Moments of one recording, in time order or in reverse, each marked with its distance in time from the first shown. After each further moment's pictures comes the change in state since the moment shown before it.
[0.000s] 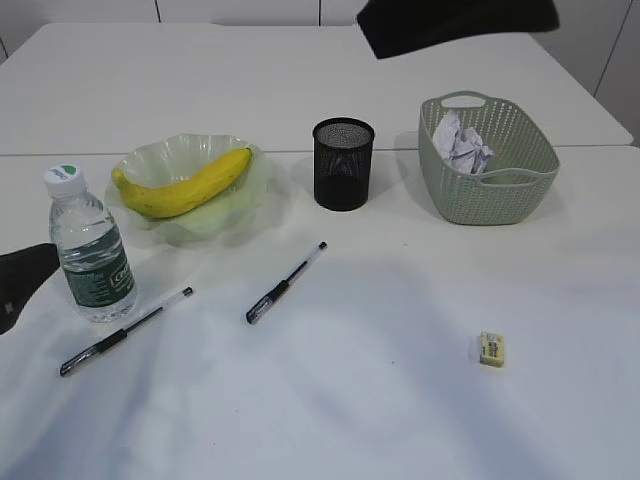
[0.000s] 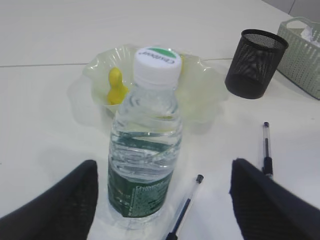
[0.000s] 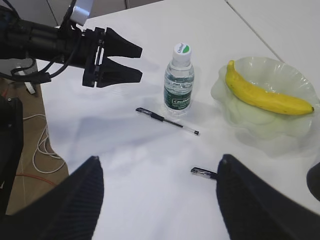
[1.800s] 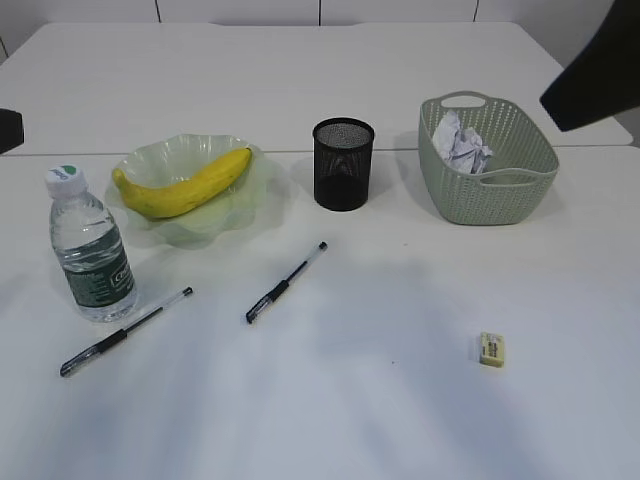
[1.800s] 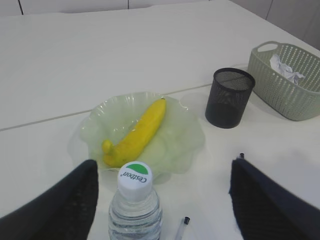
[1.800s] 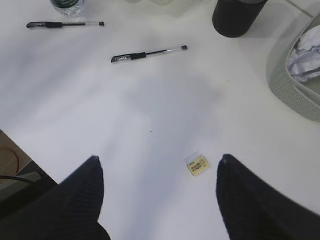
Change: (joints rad) left arm 0.000 -0.330 -0.415 1.260 0.455 -1.260; right arm 0.000 -0.126 0.041 -0.562 0.122 0.597
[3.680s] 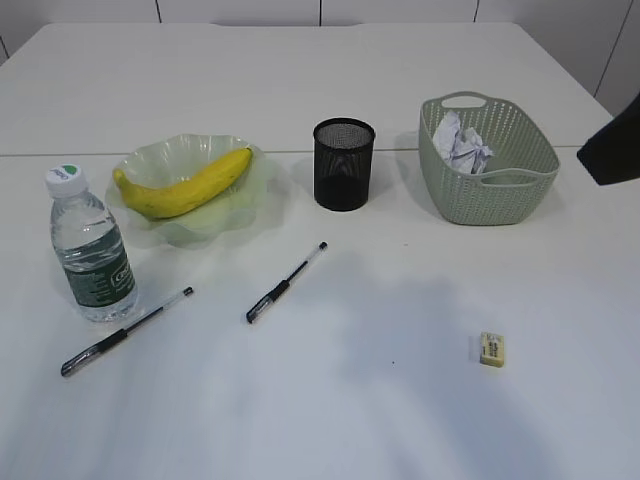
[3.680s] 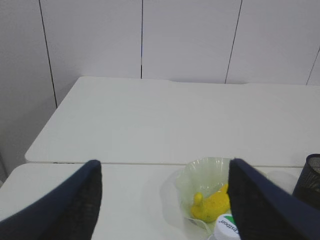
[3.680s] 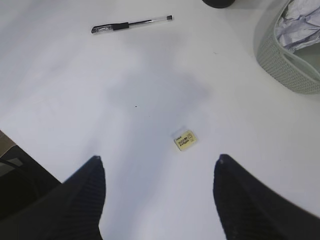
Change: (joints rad) left arm 0.000 -0.265 0.051 -0.091 0.362 -0.045; right arm 0.000 -0.084 0.137 -0.065 -0.036 0.006
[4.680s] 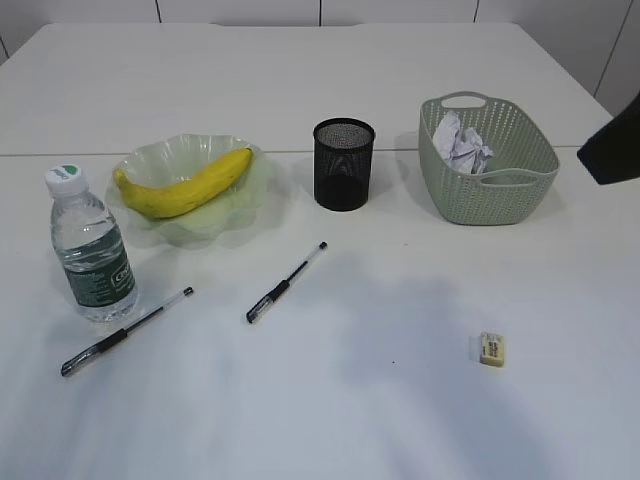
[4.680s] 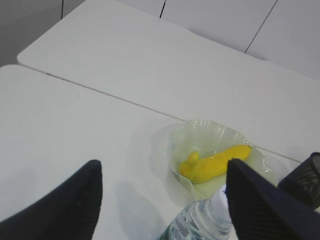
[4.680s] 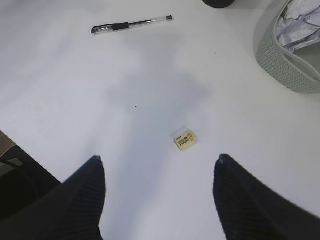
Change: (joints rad) left arm 0.000 0.150 0.025 -0.299 0.043 0.000; right arm 0.000 0.000 0.000 0.000 0.000 0.000
